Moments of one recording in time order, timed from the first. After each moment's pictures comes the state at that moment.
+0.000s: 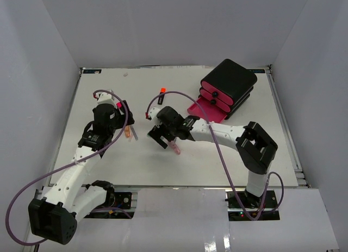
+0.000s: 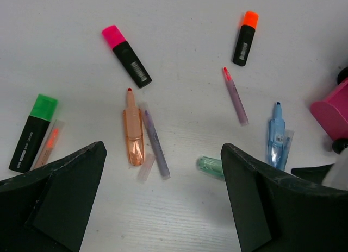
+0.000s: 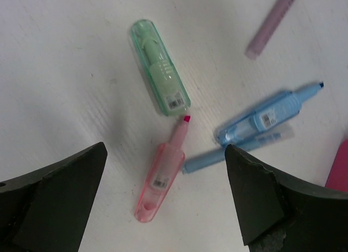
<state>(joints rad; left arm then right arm) -0.28 0.95 0.76 -0.29 -0.24 -0.37 1.01 1.80 1.28 -0.33 0.09 -0.06</state>
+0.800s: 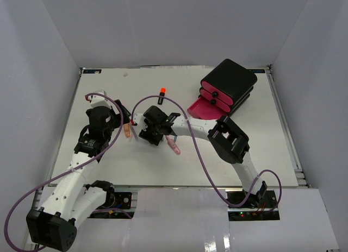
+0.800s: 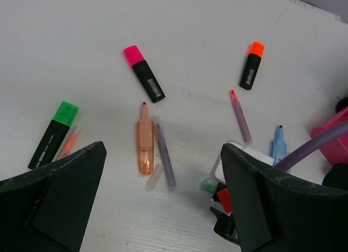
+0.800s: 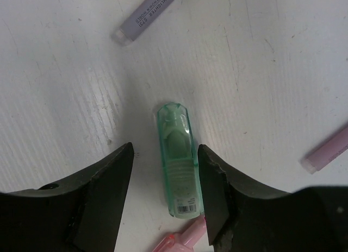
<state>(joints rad) -0.27 0.86 0.74 -0.28 -0.33 -0.39 1.01 2.15 1.59 -0.36 -0.14 -0.30</state>
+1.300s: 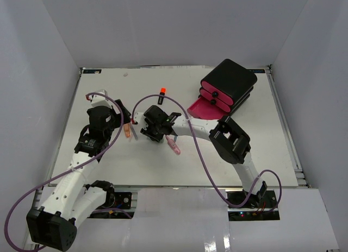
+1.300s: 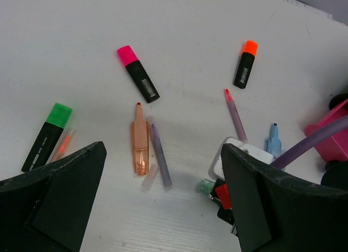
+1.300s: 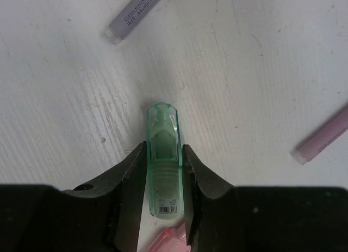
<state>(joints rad) -0.27 0.86 0.74 -0.27 -0.30 -0.39 1.01 2.15 1.59 -0.36 -0.11 -0.29</state>
